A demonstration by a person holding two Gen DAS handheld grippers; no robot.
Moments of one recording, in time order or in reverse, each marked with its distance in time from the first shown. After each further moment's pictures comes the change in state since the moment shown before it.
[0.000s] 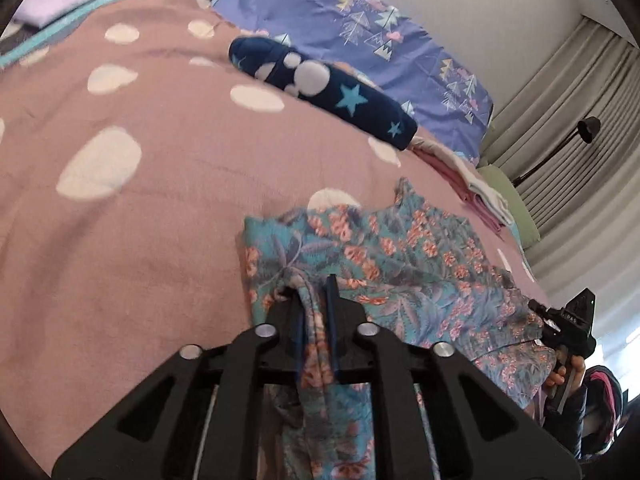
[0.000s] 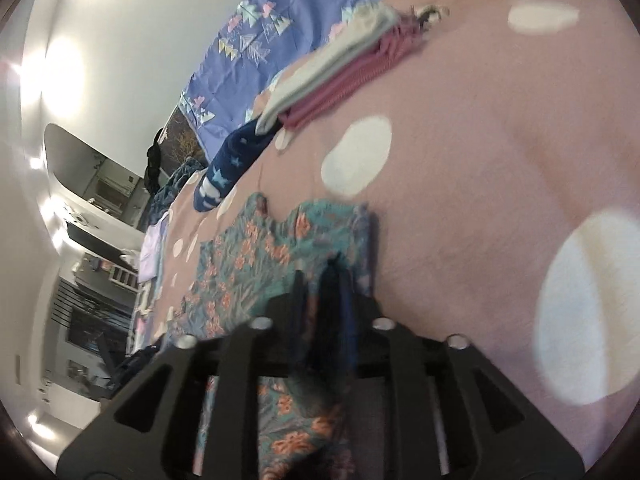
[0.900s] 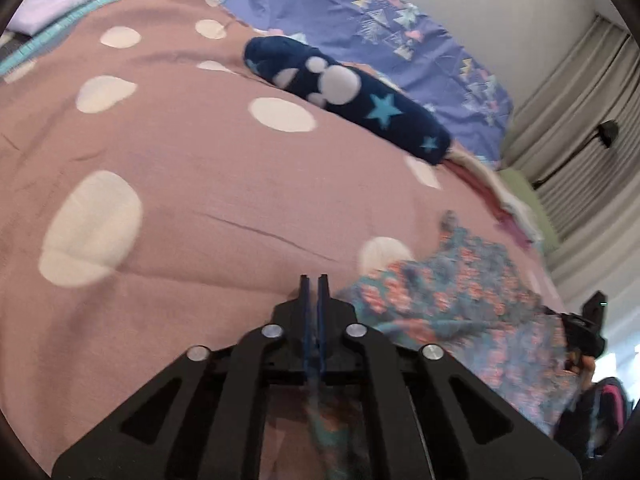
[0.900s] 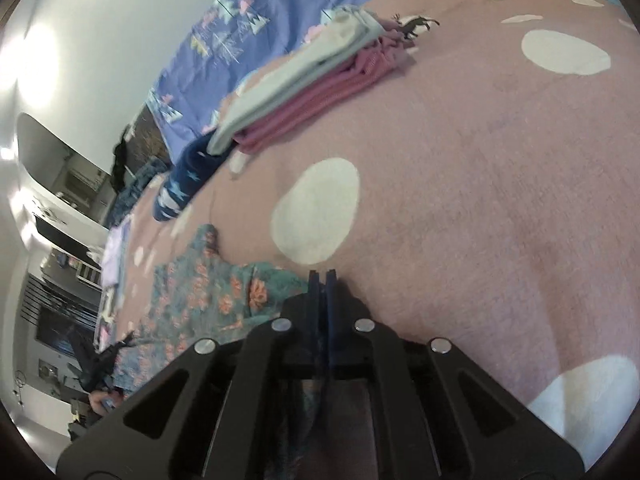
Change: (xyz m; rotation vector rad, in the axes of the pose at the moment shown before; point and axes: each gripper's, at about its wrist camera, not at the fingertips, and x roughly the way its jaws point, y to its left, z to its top) left arm 0.040 0.025 0.041 -0.022 0.033 0.014; right arm 0.027 -0.018 0.034 -0.013 0.014 -0.092
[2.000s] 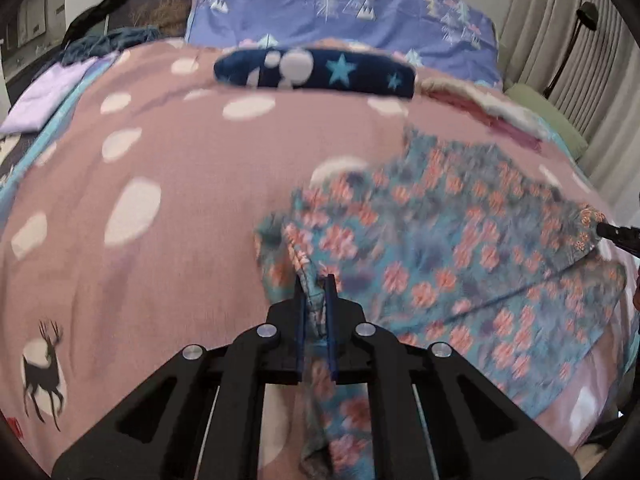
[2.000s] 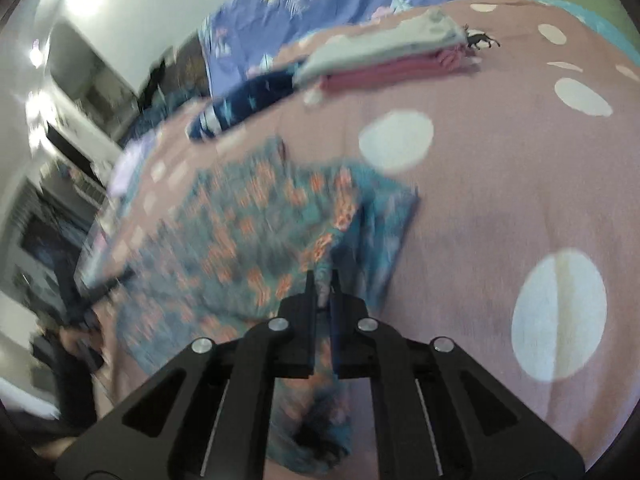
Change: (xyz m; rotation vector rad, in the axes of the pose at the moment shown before) left arm -0.047 -0.070 -0.052 0.325 0.032 0.240; right arm -0.052 0.060 -0.042 -0.237 0.104 0.009
